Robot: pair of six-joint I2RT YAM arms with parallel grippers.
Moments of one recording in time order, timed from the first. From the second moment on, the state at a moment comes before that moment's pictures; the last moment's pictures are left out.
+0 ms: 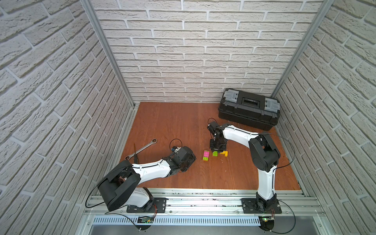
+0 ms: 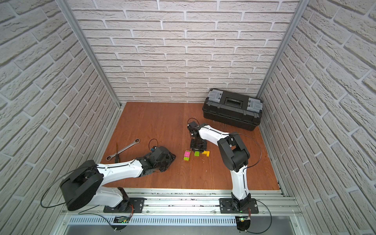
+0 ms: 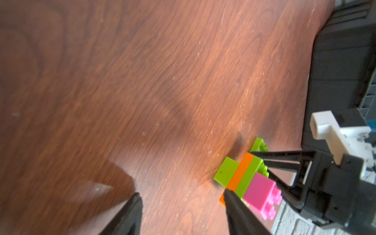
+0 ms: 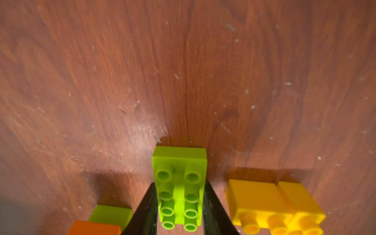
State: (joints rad) left arm -0.83 1.40 0.55 -0.02 -0.08 -1.48; right arm 0.51 2.02 1.43 -0.96 -0.03 0.69
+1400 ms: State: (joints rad) left arm -0.95 1.62 0.71 0.10 -0.03 -1.66; right arm 0.51 1.84 1.58 -1.20 -0.07 0.42
